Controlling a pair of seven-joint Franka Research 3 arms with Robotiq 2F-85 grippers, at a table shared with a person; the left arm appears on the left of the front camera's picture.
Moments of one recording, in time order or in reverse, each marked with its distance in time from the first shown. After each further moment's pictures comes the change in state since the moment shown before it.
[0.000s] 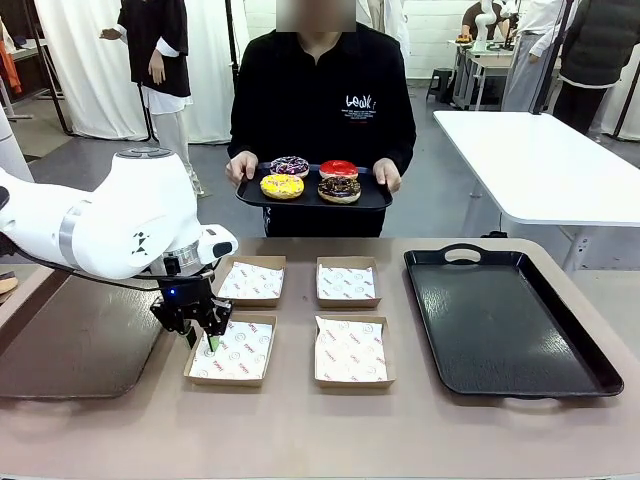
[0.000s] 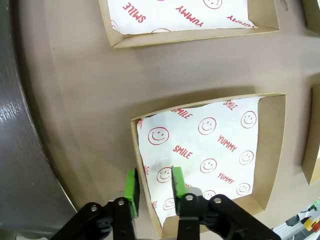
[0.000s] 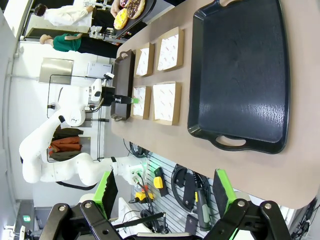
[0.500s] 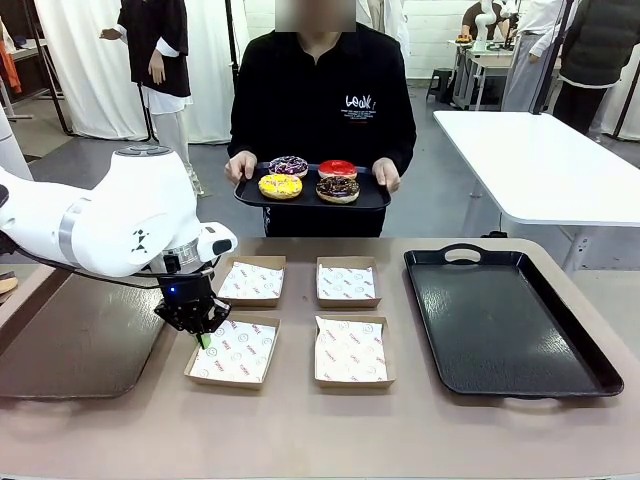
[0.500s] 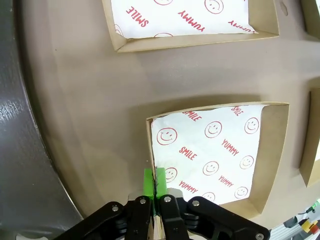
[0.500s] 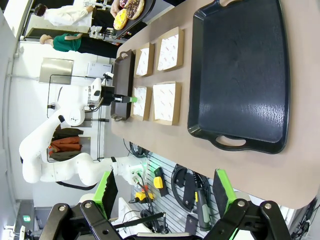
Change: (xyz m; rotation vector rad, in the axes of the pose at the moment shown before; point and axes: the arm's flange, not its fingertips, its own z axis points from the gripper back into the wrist) left arm 0.002 0.001 0.002 -0.002 -0.005 0.012; right arm 0.000 0.000 0.000 0.000 0.000 0.000
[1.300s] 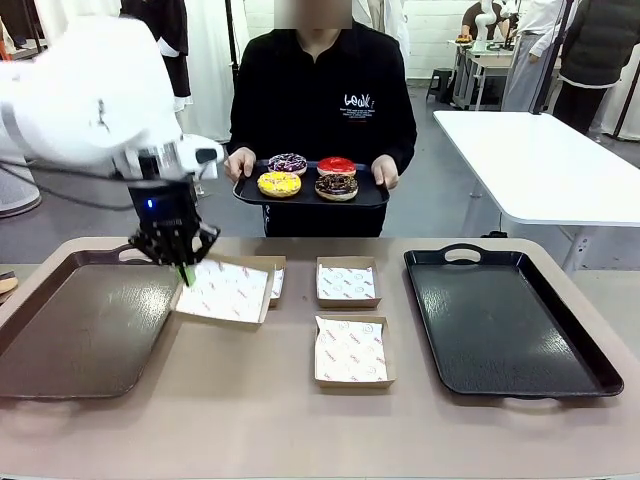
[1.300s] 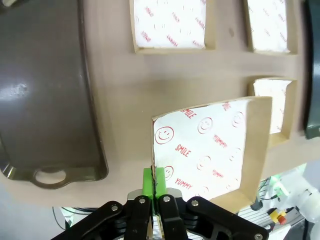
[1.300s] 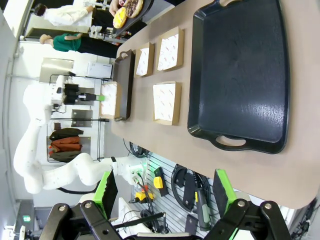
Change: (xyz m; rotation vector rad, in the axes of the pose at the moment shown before) left arm 0.000 -0.008 0.166 -0.010 -0.001 0.100; right arm 0.000 0.000 0.000 0.000 0.000 0.000
